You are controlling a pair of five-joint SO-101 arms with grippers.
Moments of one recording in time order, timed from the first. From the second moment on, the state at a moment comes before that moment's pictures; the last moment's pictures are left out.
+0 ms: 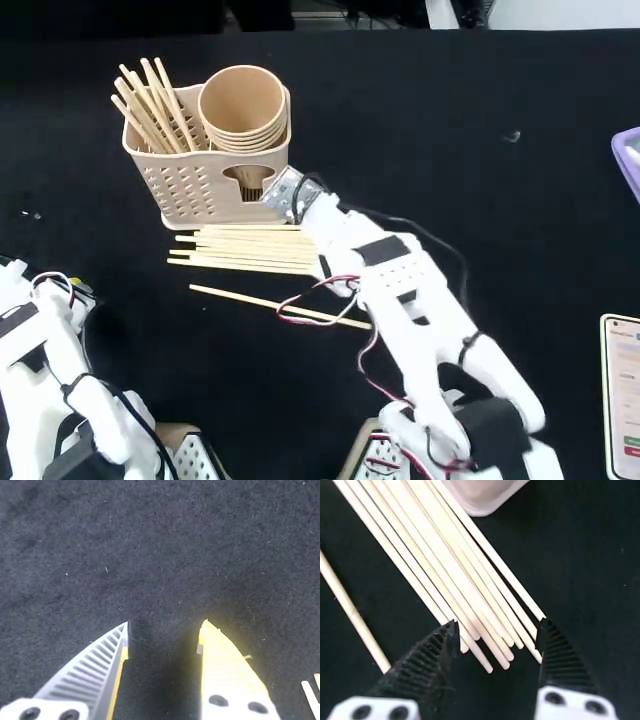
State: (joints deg) left arm -45.2 -34.6 67.1 37.8 15.3; right arm -20.0 -19.9 51.8 40.6 35.0
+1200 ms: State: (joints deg) left arm -45.2 -34.6 67.1 37.8 15.3; right arm -26.3 -18.0 55.3 54.6 48.3
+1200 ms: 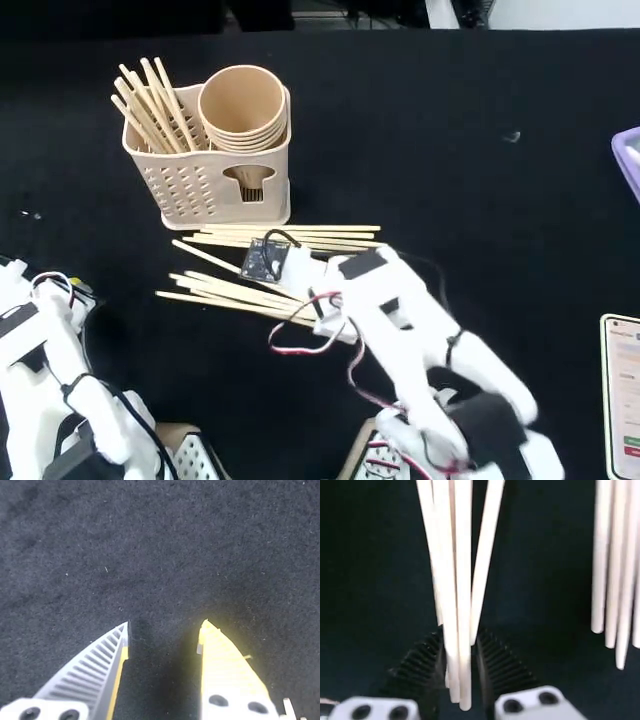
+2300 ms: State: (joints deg) left arm -45.2 -34.6 67.1 37.8 15.3; right arm -46.4 -14.5 51.5 43.9 25.3
